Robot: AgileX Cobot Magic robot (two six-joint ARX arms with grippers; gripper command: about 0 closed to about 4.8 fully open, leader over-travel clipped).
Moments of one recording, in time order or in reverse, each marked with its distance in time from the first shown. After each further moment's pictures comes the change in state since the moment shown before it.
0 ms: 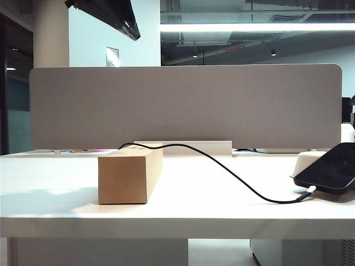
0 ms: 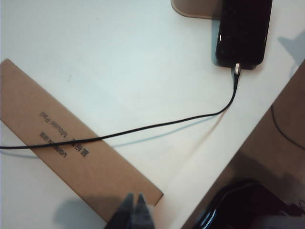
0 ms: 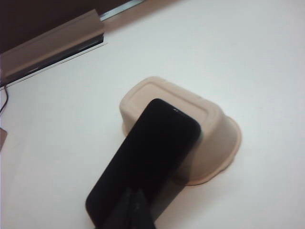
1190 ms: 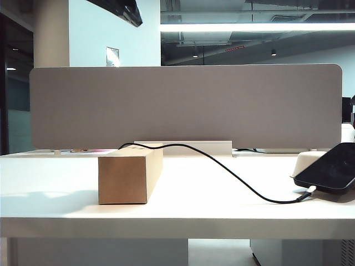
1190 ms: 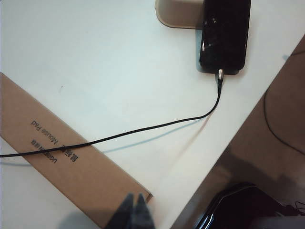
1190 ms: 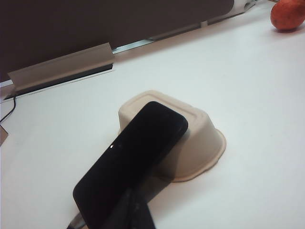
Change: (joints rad) left arm -0.032 -0.055 -0.023 0.005 0.011 -0.001; right arm 0.000 -0.561 -0.283 -0.067 0.024 -0.105
